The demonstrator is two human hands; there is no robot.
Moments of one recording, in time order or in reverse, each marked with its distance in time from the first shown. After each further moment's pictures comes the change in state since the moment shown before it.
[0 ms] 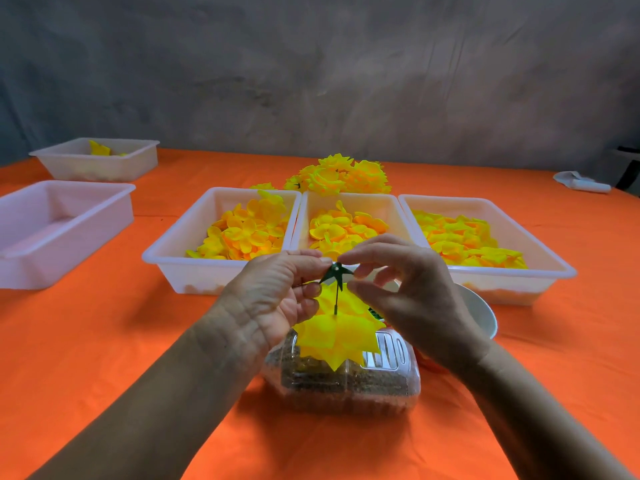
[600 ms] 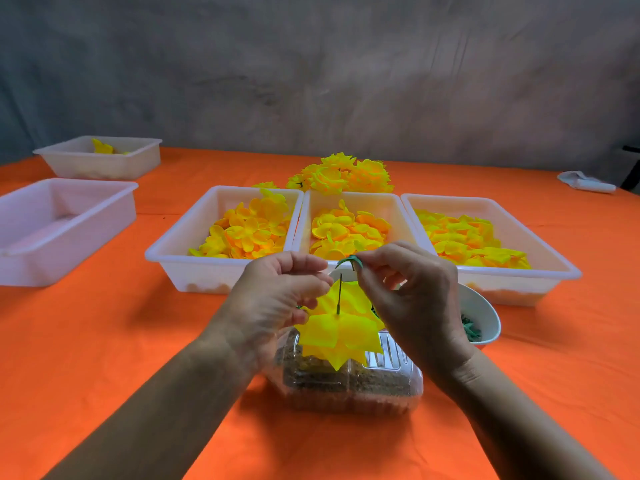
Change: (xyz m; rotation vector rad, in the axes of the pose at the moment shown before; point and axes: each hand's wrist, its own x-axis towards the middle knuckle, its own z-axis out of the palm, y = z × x) left_hand -0.006 -0.013 -0.013 0.241 -0.019 0.239; right_hand -0.002 0.012 0.016 -0.248 0.347 -0.186
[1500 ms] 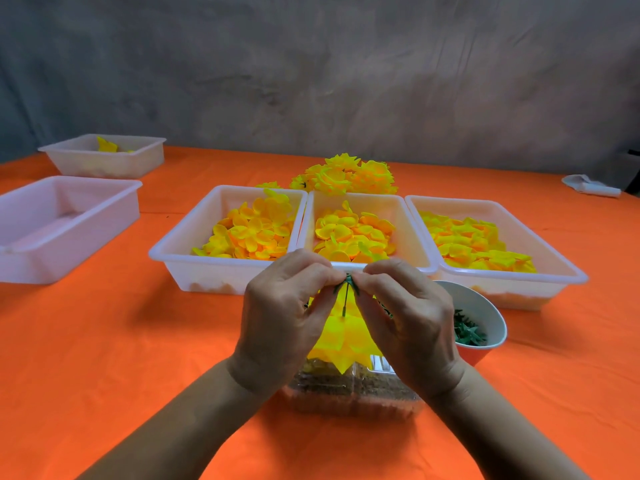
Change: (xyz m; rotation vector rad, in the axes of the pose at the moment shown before) left_hand 0.006 -0.030 -0.003 0.750 0.234 1.196; right_hand -0.019 0.009 0.012 -0.133 0.073 -0.318
